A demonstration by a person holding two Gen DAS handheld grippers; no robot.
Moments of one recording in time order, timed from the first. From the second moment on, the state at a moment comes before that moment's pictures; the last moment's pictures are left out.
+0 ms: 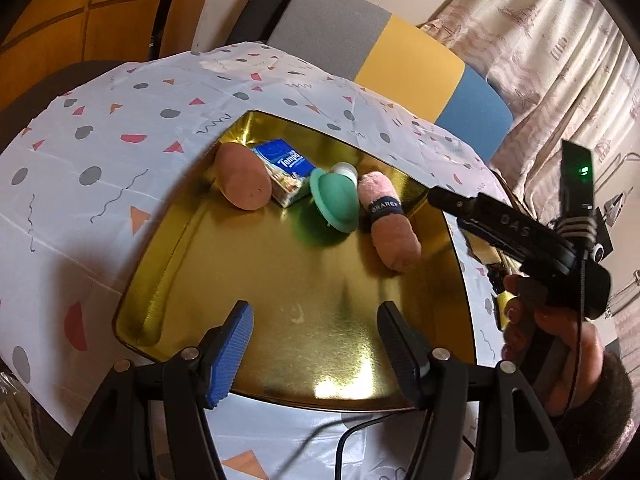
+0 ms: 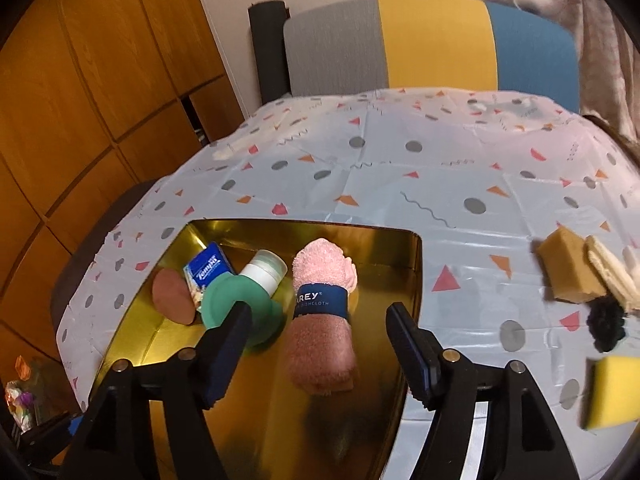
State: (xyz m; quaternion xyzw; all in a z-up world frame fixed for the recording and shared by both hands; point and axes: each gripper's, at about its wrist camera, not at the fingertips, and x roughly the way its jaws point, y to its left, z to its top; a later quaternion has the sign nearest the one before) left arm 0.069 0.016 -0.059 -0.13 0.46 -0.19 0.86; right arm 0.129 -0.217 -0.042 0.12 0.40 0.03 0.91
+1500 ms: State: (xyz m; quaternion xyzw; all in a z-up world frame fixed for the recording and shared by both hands) left arm 0.008 -0.114 -0.039 -0.03 0.48 -0.30 0.82; right arm -0.064 -0.447 -0.090 0.20 0.36 -0.19 0.89
